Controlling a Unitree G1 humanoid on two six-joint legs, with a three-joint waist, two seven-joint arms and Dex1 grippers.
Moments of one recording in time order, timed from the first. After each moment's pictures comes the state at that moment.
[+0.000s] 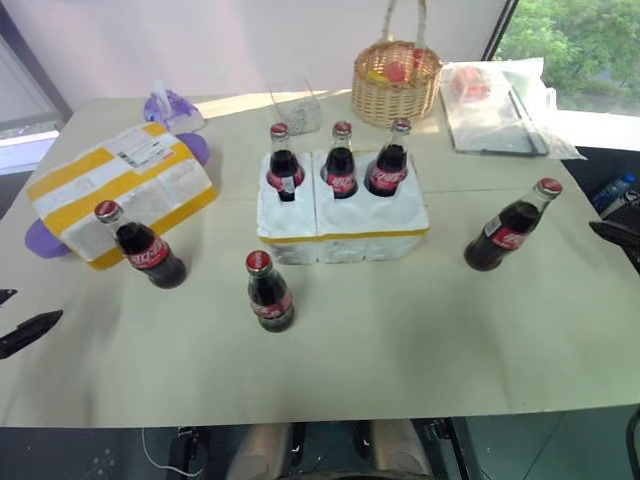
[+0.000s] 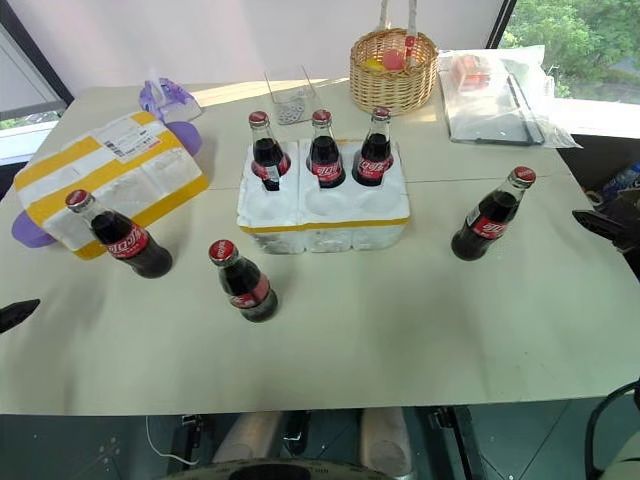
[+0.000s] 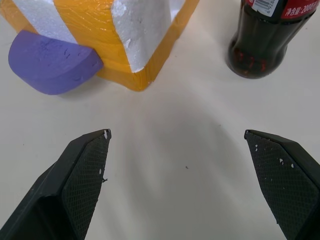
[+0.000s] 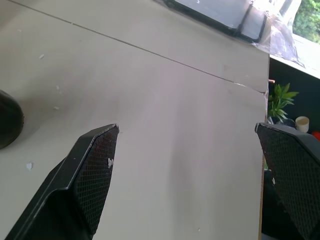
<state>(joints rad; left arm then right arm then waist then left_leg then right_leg) 0.38 0.99 0.84 0.07 -0.49 0.41 -1.06 -0.74 -1.16 -0.27 1.20 0.13 -0.06 1.11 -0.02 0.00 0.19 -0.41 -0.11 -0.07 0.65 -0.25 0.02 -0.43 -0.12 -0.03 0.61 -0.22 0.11</state>
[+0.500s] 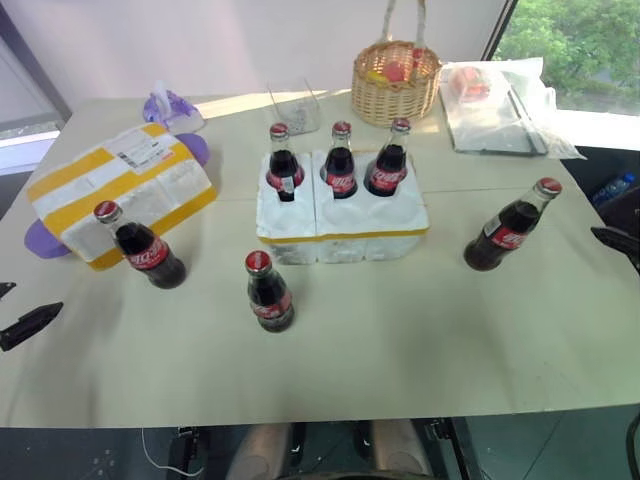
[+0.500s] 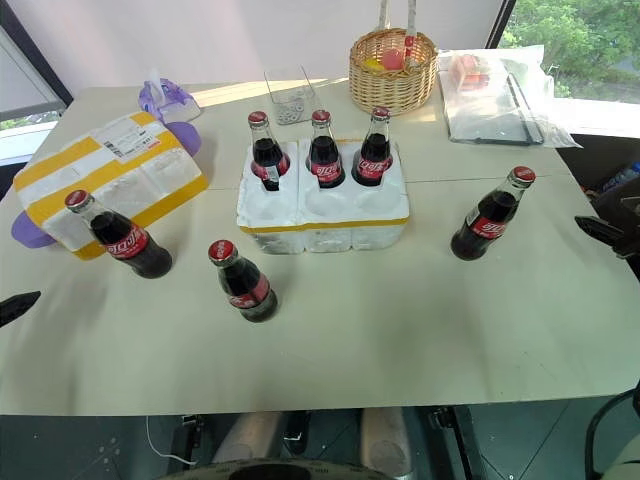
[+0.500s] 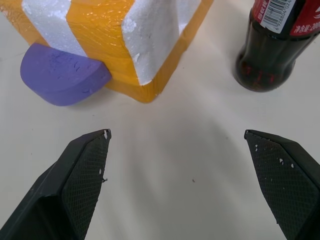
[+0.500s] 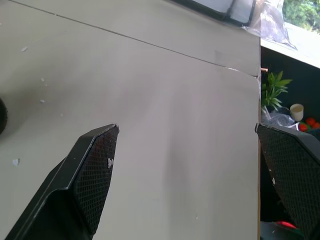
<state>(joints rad) 0.33 0.97 0.84 0.08 -0.48 0.43 -1.03 -0.71 -1.15 -0.28 1.21 0.14 -0.05 1.08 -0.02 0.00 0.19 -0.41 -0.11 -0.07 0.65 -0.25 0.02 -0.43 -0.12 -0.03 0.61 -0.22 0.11</state>
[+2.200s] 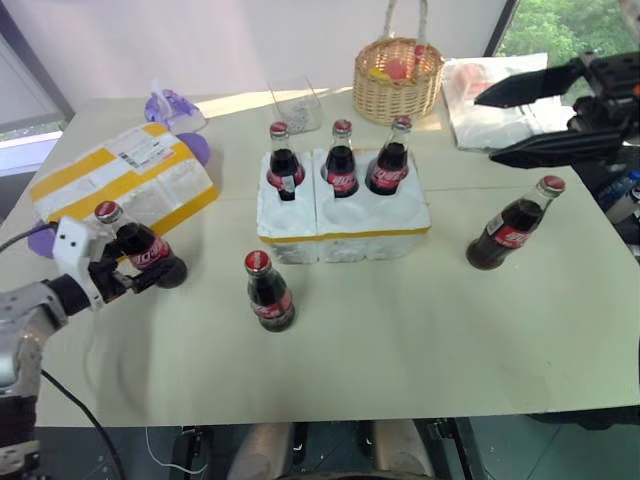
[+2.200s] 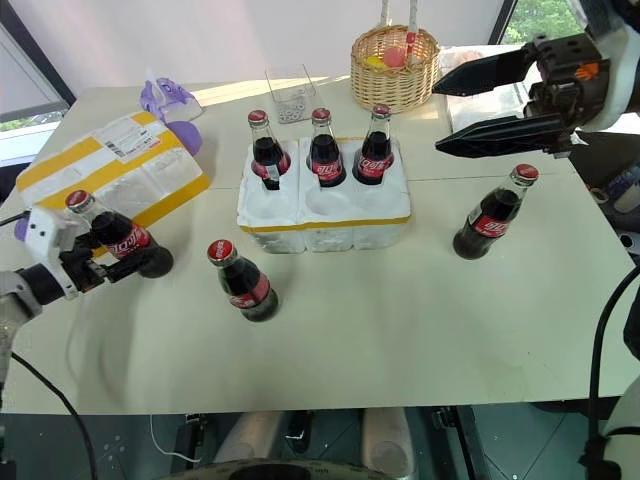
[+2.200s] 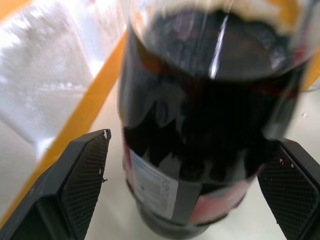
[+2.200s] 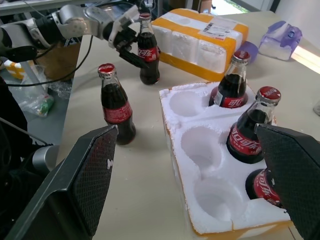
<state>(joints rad) -0.12 0.78 0.38 0.08 -0.46 0.41 -0.88 -1.15 -1.12 0.05 0.21 0.61 0.79 1.61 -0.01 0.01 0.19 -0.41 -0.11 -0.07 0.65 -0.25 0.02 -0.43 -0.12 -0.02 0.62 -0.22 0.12</state>
